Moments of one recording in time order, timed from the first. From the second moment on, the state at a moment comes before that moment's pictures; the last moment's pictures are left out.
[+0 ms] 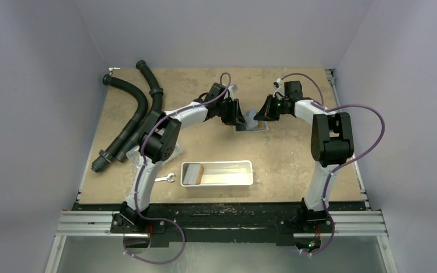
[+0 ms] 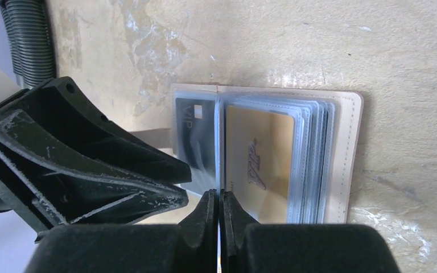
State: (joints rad) left arm -0.57 2.33 1.74 -0.16 0.49 -0.64; right arm 0.08 2.00 1.34 -0.27 -0.61 0.40
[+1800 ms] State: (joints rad) left arm -0.53 2.22 1.61 -0.07 0.53 -0.67; right arm 0.10 2.03 1.33 -0.20 -0.74 0.45
